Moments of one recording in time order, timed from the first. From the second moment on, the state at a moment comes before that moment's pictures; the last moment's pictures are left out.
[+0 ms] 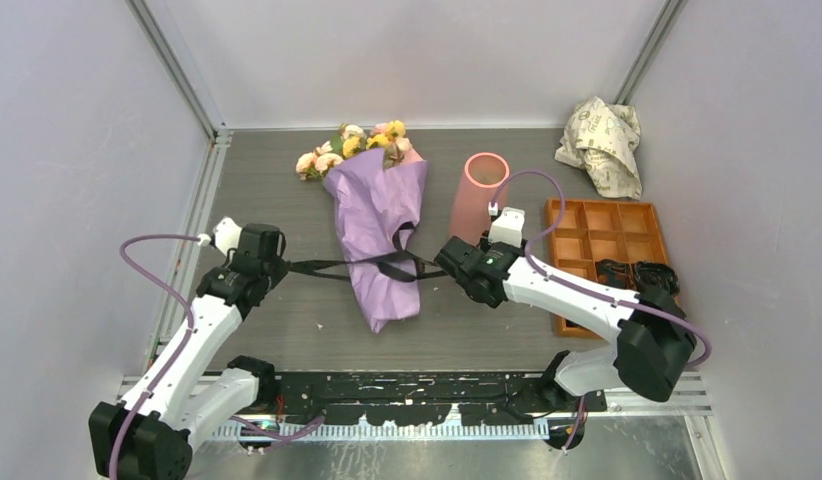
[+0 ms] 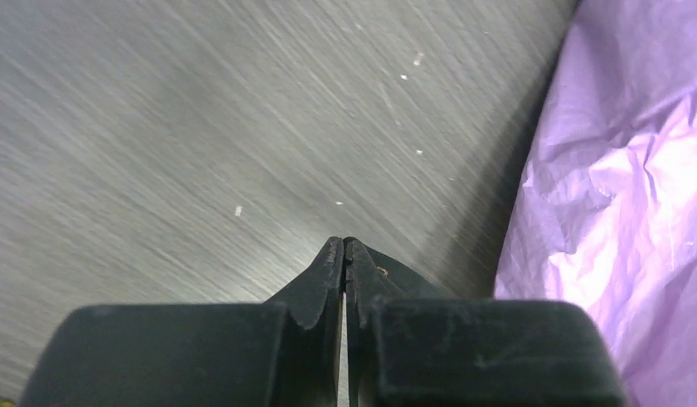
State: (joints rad) left arm -0.28 0.89 0.70 -0.65 -0.42 -1.00; right arm 0.86 1.33 0.93 -0.91 0.99 1.06
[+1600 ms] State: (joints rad) left arm -0.26 0.58 0.99 -0.83 -0.21 -0.78; right arm 1.00 1.71 1.01 -0.23 0.25 0.55
